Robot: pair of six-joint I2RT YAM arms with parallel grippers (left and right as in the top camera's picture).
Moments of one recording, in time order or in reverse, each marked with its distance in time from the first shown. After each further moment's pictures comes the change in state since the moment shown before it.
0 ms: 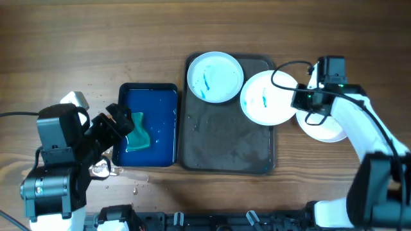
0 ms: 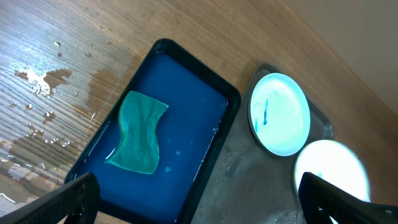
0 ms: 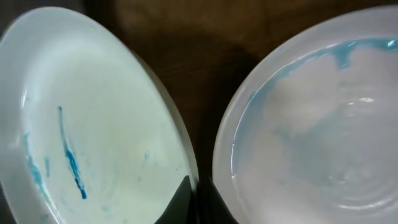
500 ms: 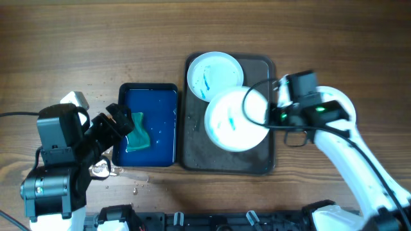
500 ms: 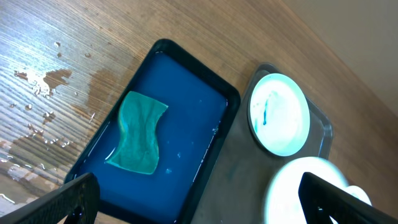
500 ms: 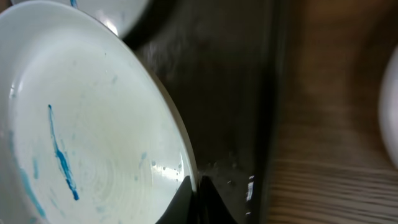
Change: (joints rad) left arm 0.000 0.000 0.000 0.001 0.000 0.000; right arm 0.333 -0.200 -0.101 -0.132 -0.097 0.094
